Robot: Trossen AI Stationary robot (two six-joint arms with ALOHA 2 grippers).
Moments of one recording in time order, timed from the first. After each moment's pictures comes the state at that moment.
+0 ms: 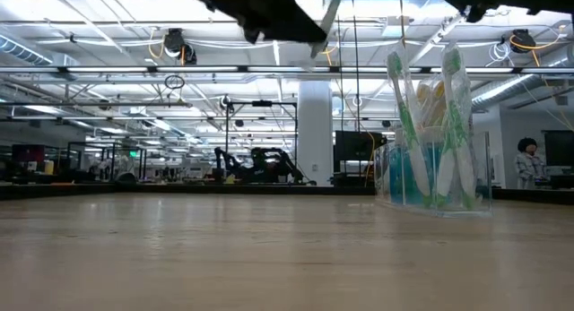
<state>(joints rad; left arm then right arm) -0.16 1.61 1.06 0.24 -0.38 0.13 0.45 0.88 0.20 1.23 0.69 -0.52</state>
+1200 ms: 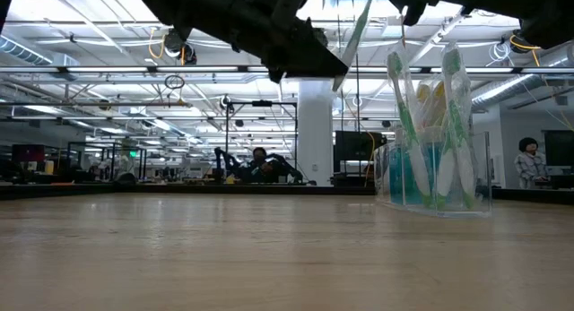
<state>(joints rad) -0.05 1.74 1.06 0.34 -0.10 0.05 0.23 1.21 0.40 1.24 0.31 -0.17</state>
